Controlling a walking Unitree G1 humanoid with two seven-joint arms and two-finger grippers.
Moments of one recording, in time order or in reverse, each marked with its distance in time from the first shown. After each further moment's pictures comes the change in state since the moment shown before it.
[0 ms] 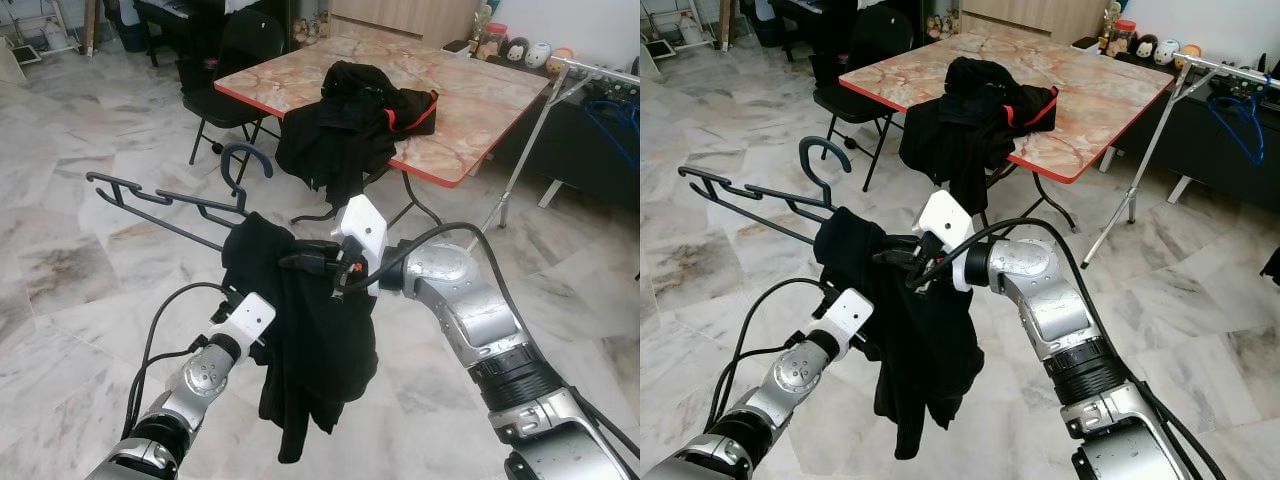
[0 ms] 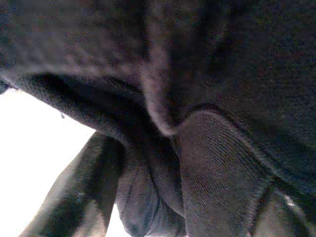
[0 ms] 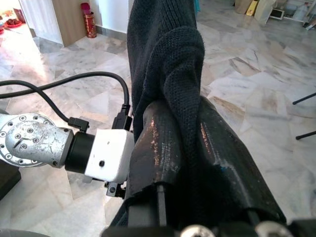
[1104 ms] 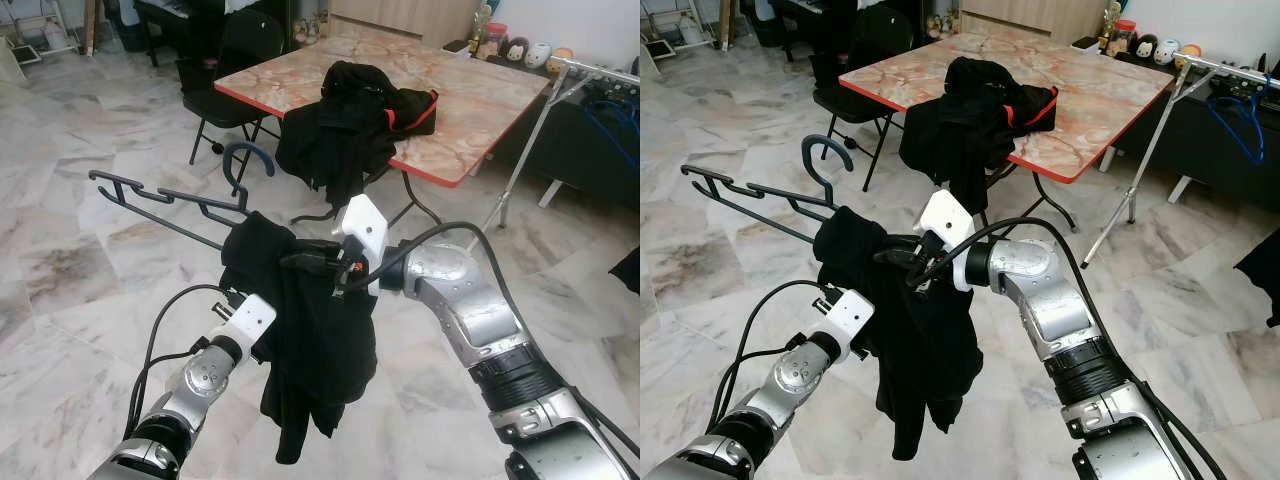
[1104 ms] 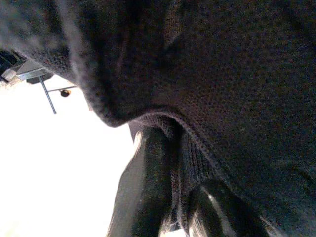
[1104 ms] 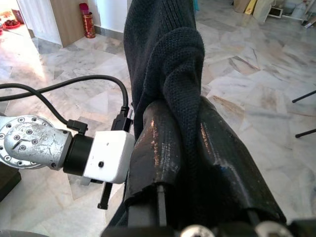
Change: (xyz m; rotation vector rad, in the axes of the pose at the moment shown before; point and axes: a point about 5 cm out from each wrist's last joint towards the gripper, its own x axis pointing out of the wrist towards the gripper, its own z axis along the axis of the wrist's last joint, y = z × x) left arm 0.000 -0.003 -0.002 -0.033 0.018 -0.017; right arm -0.001 -0.001 -0.001 0.007 0.005 -0.010
